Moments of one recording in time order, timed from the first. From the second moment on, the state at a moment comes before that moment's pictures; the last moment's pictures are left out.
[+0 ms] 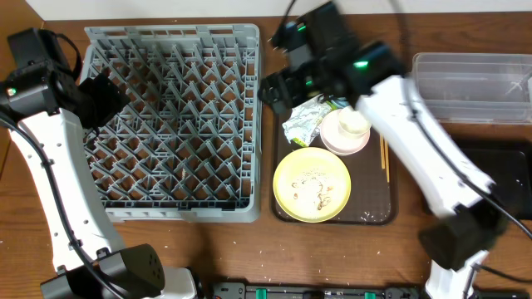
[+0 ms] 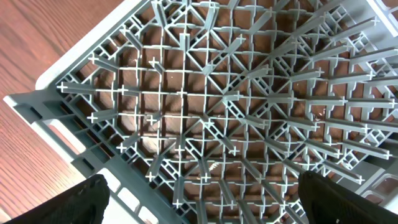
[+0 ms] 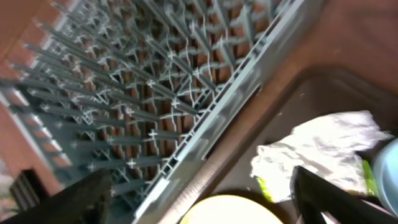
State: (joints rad) left arm 0.40 1.61 1.82 -1.38 -0.08 -0.44; right arm 0.60 1.97 2.02 -0.97 -0.32 0.14
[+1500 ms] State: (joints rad) left arm 0.40 1.61 1.82 -1.38 -0.08 -0.44; right arm 0.55 2.41 2.03 -0.94 0.06 0.34
